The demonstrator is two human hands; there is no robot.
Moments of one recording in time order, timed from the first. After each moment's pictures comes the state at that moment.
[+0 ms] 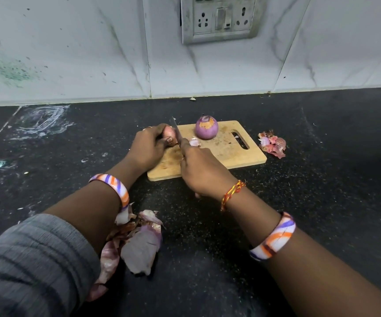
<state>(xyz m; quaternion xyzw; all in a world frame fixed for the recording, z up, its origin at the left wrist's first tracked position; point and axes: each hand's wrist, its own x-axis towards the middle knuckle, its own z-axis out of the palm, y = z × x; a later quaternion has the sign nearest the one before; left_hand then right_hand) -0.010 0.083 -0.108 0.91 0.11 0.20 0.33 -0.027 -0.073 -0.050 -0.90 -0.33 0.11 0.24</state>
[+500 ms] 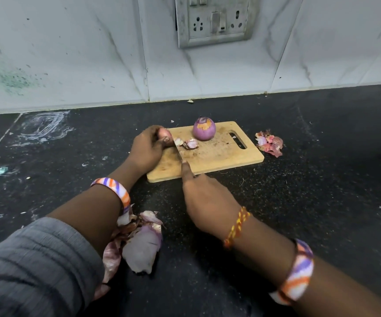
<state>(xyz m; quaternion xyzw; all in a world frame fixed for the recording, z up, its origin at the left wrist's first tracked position) -0.009 0.079 -0.107 0.87 0.16 0.22 0.42 -0.066 -0.098 -0.056 -0.93 -0.34 0.13 0.07</state>
